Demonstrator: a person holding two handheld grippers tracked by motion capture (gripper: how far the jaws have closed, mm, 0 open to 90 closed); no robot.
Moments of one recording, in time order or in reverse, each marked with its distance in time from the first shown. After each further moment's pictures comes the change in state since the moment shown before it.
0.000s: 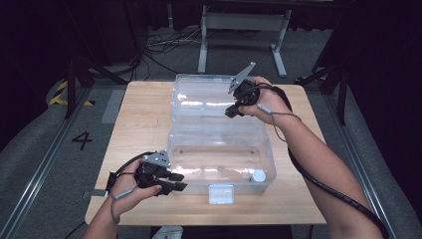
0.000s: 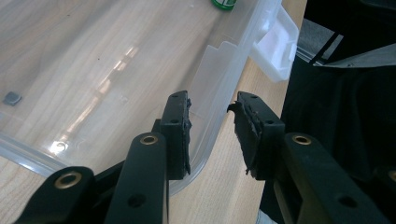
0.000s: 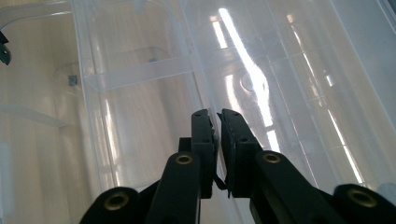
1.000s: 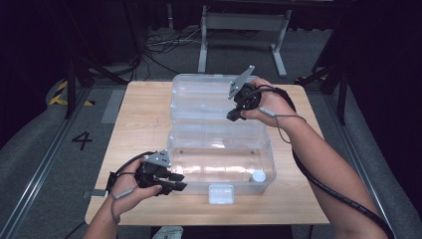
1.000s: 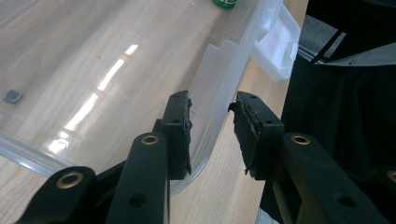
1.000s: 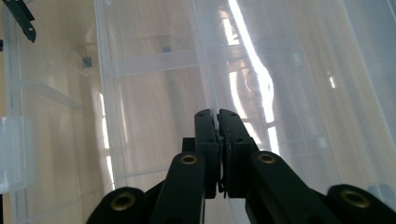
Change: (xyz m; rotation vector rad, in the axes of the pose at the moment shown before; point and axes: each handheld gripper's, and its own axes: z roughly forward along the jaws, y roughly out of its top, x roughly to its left) left arm 0.000 0.001 0.000 0.011 0.004 0.000; right arm 0.019 0.003 -0.012 0.041 -0.001 -0.078
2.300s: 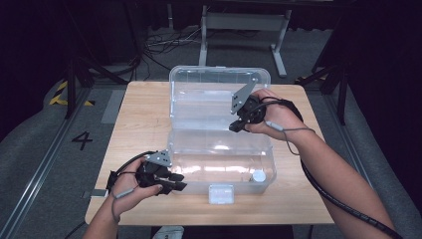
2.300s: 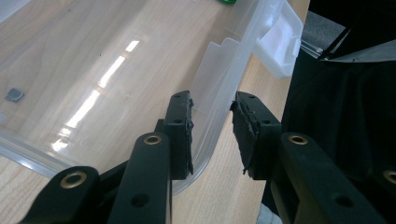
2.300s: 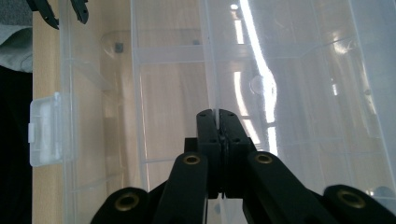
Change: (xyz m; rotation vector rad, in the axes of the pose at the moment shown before) left arm 0.000 0.002 0.000 0.020 0.007 0.004; right arm 0.039 -0.003 -0.014 0.020 0.007 -0.088
